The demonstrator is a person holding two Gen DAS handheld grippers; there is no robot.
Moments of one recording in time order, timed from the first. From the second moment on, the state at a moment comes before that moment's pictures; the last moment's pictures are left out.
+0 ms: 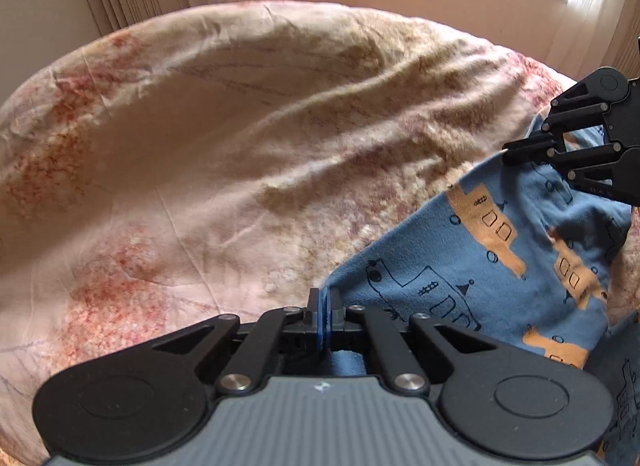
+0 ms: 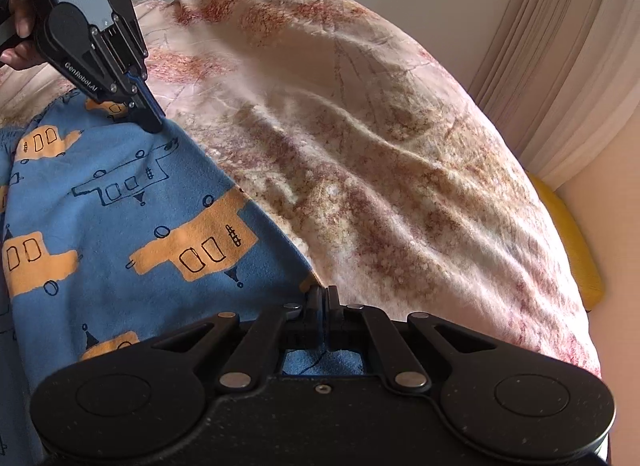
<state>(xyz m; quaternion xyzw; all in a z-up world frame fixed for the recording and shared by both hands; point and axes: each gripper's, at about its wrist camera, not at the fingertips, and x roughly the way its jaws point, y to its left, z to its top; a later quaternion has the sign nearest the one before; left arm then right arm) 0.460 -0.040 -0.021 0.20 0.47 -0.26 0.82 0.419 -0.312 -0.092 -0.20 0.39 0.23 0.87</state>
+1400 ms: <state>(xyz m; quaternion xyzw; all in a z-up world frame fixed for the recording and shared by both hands) 0.495 0.070 -0.019 0.12 0.50 -0.25 0.82 0.508 -0.256 -0.085 -0.22 0.38 0.24 0.87</state>
